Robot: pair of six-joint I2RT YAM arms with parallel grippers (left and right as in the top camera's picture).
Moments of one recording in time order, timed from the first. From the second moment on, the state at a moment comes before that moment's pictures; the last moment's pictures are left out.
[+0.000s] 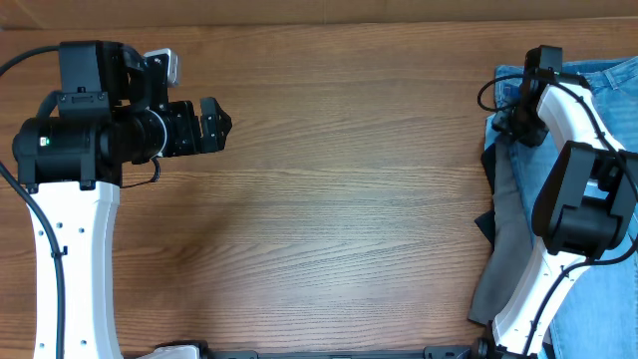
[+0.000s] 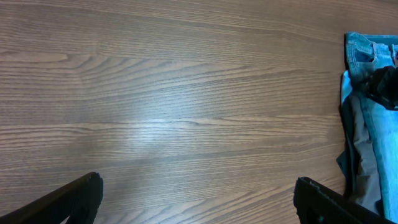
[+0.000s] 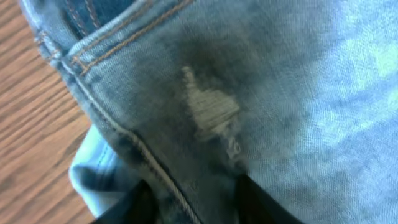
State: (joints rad) left arm 0.04 1.44 1.70 -1.25 0.34 -0.12; right arm -0.22 2.24 1.72 -0.83 0.15 0.33
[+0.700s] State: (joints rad) left arm 0.04 1.44 1.70 -1.26 0.34 -0.12; right arm -0.27 2.24 1.81 -0.87 0.11 0.31
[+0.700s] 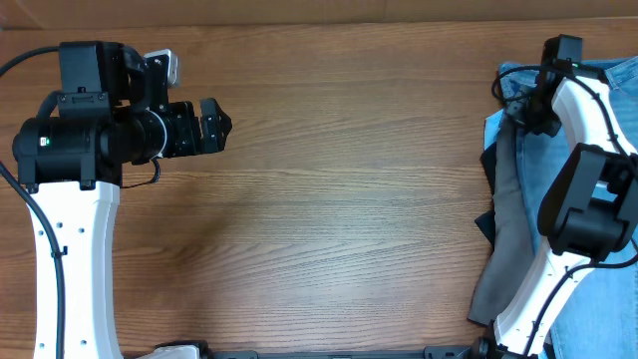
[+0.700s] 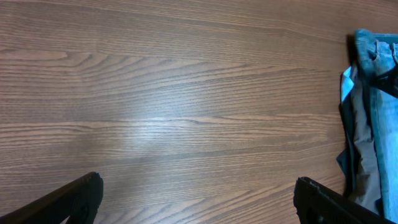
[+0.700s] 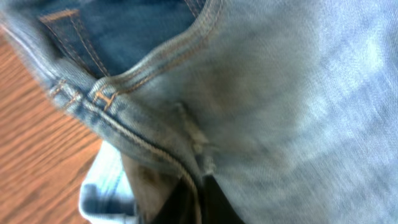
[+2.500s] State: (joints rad) left arm 0.26 1.50 2.62 -1.69 0.21 -0.16; right arm 0.58 1.90 2.66 -1.60 0.20 0.49
